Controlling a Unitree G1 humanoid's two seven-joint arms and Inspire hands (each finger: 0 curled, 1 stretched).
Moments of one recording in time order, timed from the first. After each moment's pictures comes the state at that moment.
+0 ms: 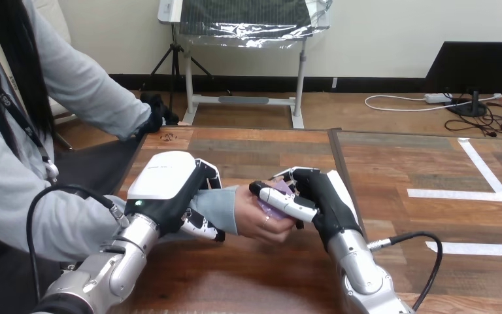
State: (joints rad) left arm -0.61 0.36 -0.43 1.13 0.79 -0.55 0.48; right arm -0.54 0.00 0.06 1.12 -0.21 -0.43 -0.10
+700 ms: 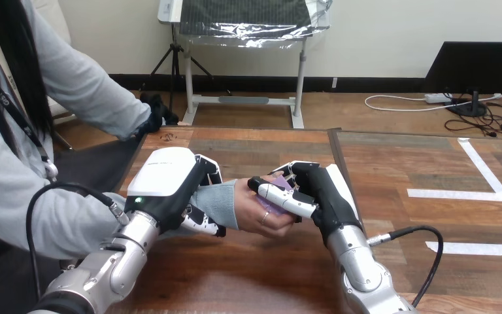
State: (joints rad) left arm -0.61 0.36 -0.43 1.13 0.79 -0.55 0.50; right arm -0.54 -0.01 0.08 1.10 -0.24 -0.44 -0.13
